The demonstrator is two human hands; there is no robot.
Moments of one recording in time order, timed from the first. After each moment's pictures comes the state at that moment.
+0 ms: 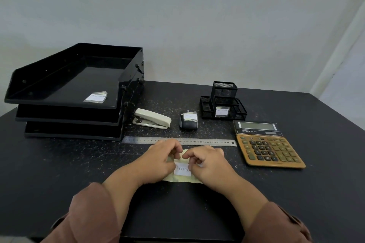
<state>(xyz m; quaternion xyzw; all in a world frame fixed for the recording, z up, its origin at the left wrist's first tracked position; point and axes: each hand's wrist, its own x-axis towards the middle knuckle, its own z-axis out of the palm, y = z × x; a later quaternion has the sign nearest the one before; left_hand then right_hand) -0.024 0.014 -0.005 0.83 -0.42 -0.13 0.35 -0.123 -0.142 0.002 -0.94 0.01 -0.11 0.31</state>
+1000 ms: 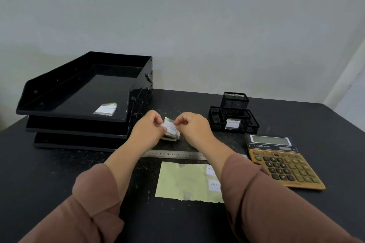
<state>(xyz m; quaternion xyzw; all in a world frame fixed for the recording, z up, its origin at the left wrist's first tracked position) 0.059 0.015 0.031 0.85 -0.18 0.00 0.50 0.002 -0.127 0.052 -0.90 0.08 -0.16 0.39</state>
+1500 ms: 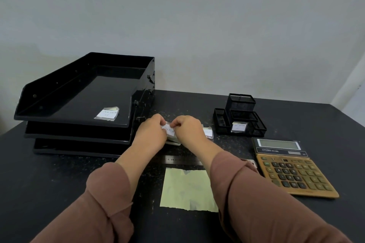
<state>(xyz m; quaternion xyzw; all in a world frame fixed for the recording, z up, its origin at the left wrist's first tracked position) 0.080 0.003 0.028 0.93 -0.15 0.02 0.34 0.053 -0.118 0.029 -0.93 0.13 -0.11 0.32</state>
